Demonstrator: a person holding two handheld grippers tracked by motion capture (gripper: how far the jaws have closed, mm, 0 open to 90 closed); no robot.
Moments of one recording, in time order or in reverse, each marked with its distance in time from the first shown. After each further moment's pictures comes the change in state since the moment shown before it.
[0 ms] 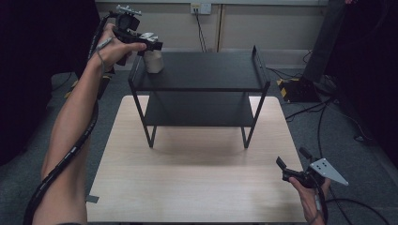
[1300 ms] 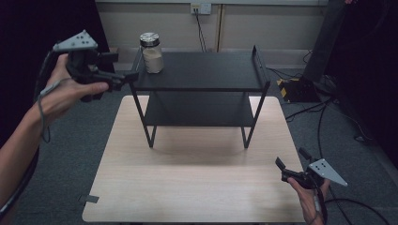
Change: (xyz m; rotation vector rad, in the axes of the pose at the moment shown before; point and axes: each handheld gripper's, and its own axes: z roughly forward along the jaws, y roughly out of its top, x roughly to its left) left arm -0.040 -0.109 -0.133 -0.191 -0.113 0.097; right arm 0.005 0.002 -0.001 0.009 -0.007 0.001
